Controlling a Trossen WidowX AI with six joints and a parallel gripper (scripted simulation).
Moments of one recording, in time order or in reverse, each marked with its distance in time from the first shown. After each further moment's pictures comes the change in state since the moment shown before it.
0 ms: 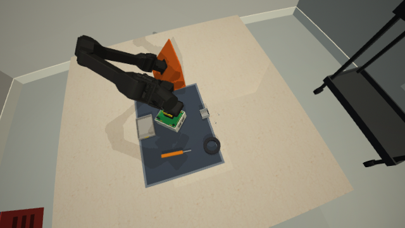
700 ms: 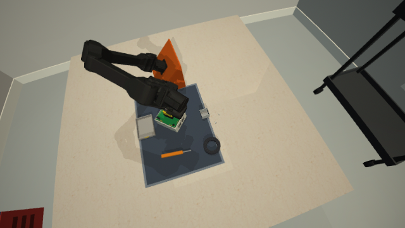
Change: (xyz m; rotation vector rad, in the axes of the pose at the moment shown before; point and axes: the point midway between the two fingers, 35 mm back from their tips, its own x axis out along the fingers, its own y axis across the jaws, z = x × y) arm -0.003 -0.008 0.001 0.001 0.000 0.165
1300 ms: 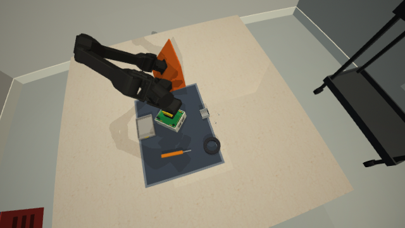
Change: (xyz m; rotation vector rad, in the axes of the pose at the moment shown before) arm -0.003 0.011 0.000 0.001 -0.005 -0.211
